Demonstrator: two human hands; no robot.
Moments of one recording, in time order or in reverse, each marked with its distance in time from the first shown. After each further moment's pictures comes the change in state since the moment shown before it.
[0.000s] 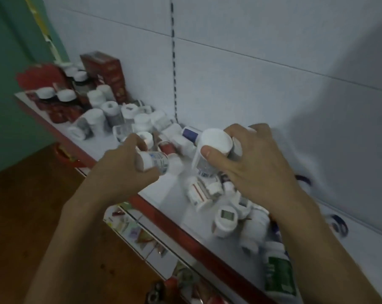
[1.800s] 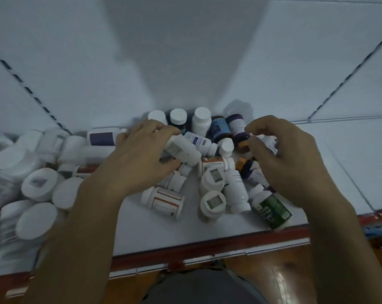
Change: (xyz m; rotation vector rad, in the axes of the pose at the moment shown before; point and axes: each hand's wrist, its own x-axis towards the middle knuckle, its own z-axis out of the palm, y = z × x) left_hand 0.143 0.062 0.082 0.214 -0.479 0.913; right_hand -0.059 0.033 0.019 -0.119 0.478 0.571
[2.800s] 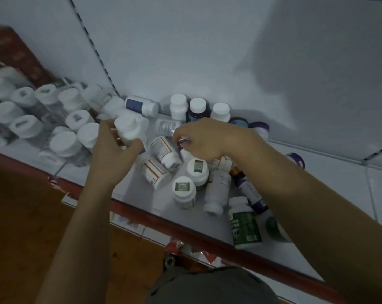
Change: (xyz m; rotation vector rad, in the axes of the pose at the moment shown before) left_hand -0.063 0.032 0.067 -0.545 0.762 -0.780; right_hand 0.094 -0.021 0.064 -0.312 -0.998 -0.751
